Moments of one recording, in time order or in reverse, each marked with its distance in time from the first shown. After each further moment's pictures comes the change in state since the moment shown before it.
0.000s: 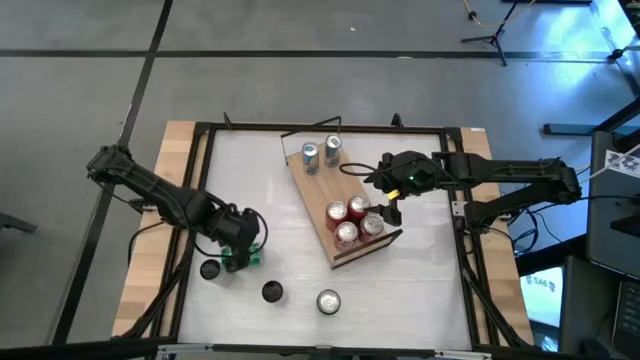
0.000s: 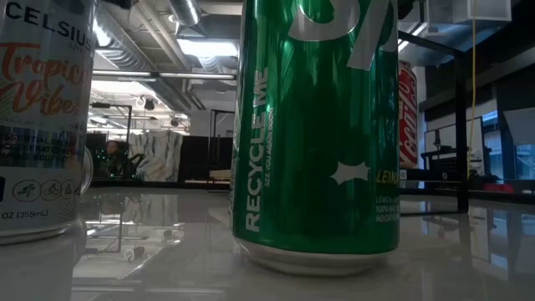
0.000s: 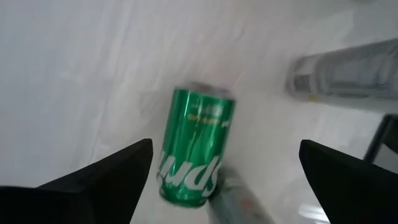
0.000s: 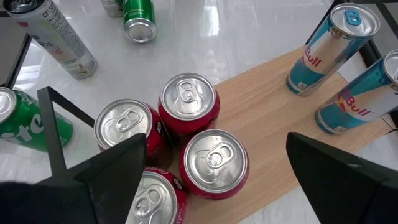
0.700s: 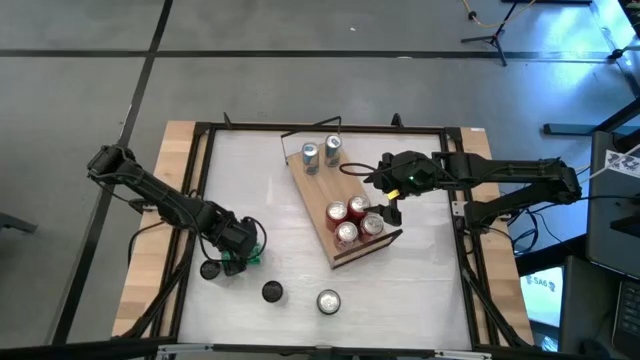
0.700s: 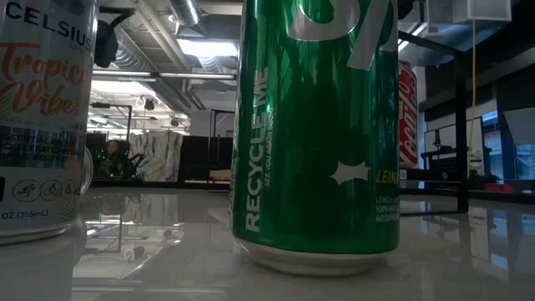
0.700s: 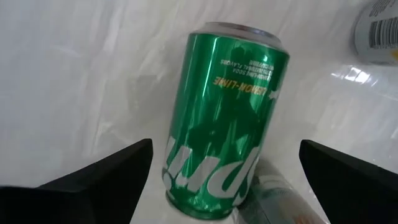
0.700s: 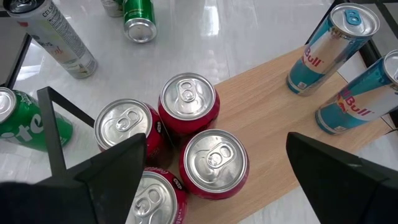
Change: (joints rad) left arm -0.016 -0.001 -0.258 0.173 0.062 -0.016; right arm 0.000 0.000 0.000 0.000 0.000 0.000
